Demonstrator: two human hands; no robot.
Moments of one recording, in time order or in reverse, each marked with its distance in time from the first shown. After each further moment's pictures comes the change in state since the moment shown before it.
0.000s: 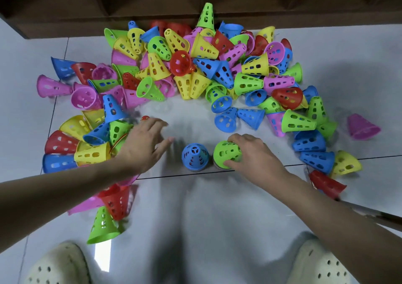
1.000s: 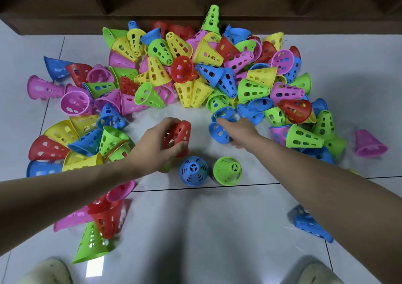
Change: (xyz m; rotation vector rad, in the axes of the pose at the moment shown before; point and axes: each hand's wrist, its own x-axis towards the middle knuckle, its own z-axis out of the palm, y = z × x) left_hand 0.036 0.029 -0.002 -0.520 0.008 -0.169; right_hand 0.153 0.016 0.013 0.596 -0.058 0.532
